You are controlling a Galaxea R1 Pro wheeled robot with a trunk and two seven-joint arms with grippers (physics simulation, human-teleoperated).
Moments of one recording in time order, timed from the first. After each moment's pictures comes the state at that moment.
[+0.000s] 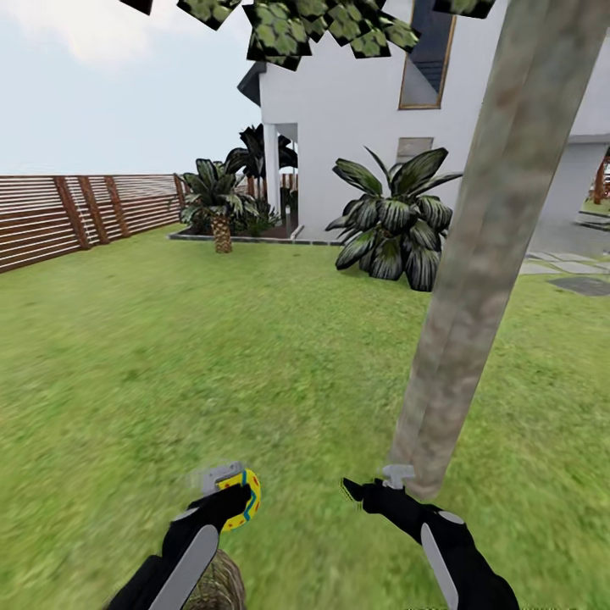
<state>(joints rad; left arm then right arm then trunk) -0.27 0.05 -0.40 -1.31 0.76 0.44 0.67 -0.35 0.06 -0.11 -0.92 -0.08 0.30 0.49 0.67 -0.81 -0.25</state>
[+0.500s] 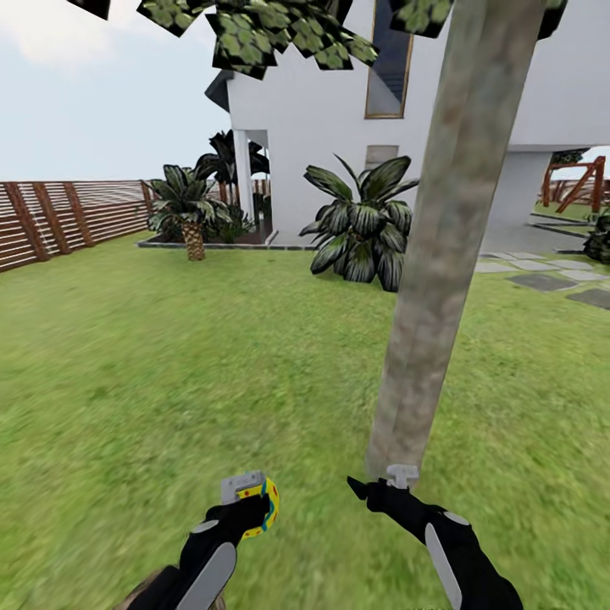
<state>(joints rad) -0.27 0.05 -0.54 -1.30 0.76 0.42 0.67 -0.35 0.06 -0.14 -0.92 -0.08 0.30 0.50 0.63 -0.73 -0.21</state>
